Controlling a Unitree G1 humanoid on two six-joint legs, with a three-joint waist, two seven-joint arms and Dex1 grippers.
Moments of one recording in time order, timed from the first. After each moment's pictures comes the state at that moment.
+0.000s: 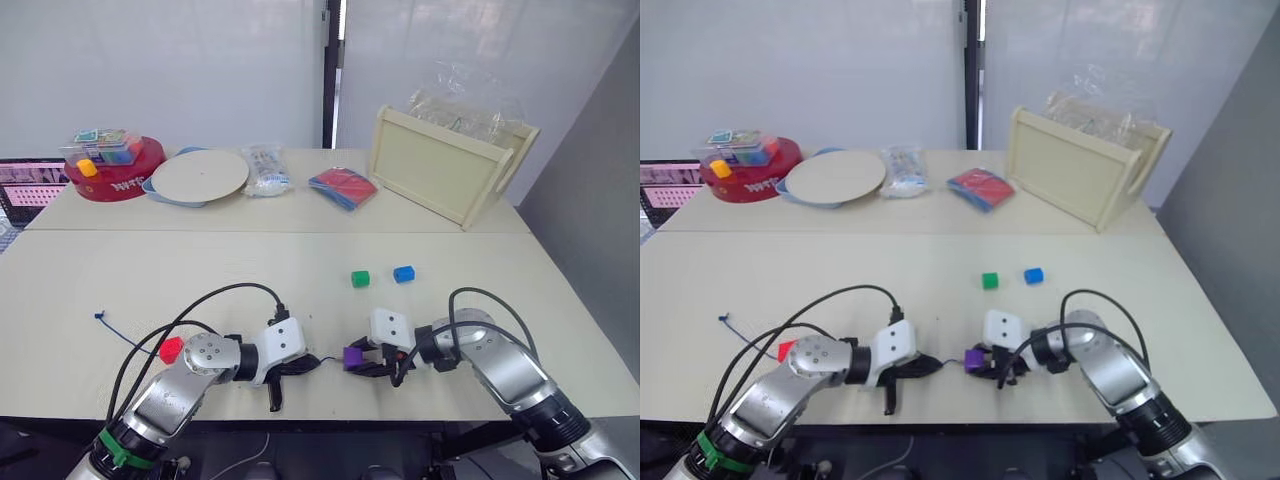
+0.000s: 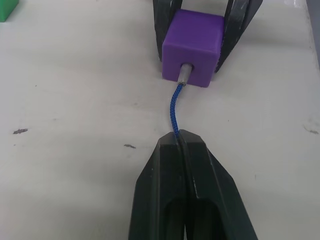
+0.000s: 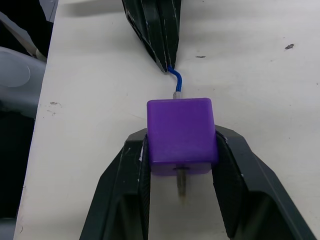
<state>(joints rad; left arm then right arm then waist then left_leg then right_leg) -0.27 0.60 -0.35 -0.30 -0.14 0.47 -0.95 -0.43 -0.64 0.37 -0.19 0.10 0.44 1.16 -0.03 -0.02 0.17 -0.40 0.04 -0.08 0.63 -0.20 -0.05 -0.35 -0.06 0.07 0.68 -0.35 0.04</state>
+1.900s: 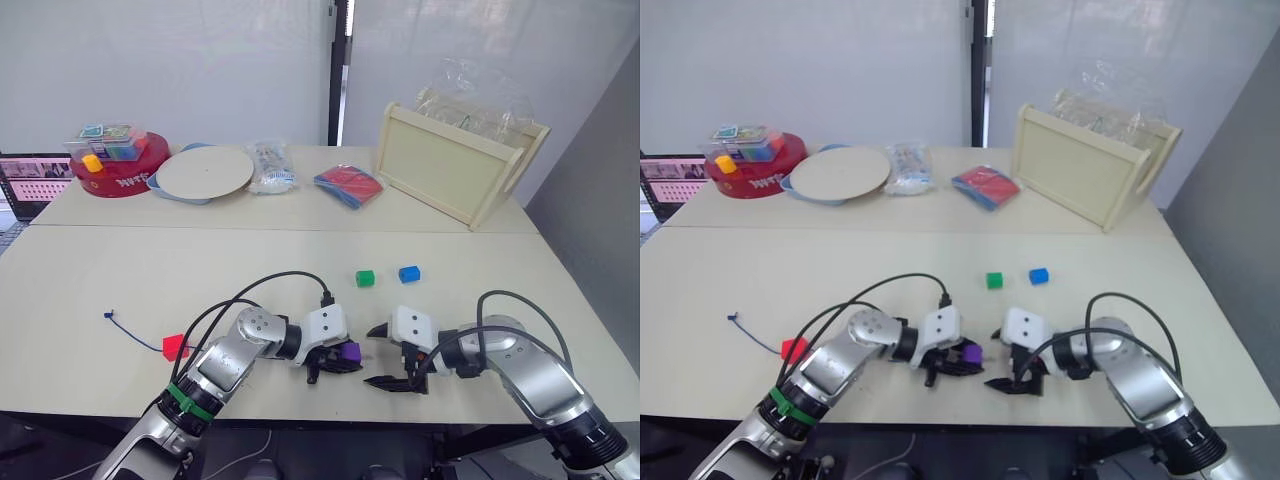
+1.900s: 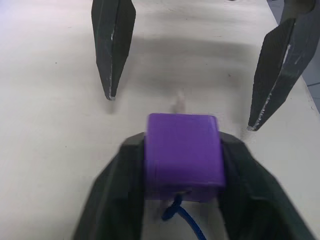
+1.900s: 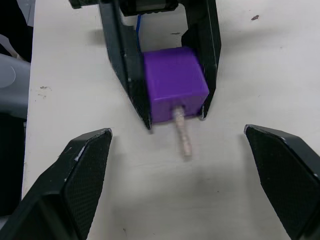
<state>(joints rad) -0.52 0.42 -0.47 -0.03 -0.12 0.42 -1.07 -0.33 -0.73 0.29 -0.30 0.17 0.50 1.09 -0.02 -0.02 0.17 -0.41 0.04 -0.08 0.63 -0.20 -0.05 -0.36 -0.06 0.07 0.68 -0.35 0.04</state>
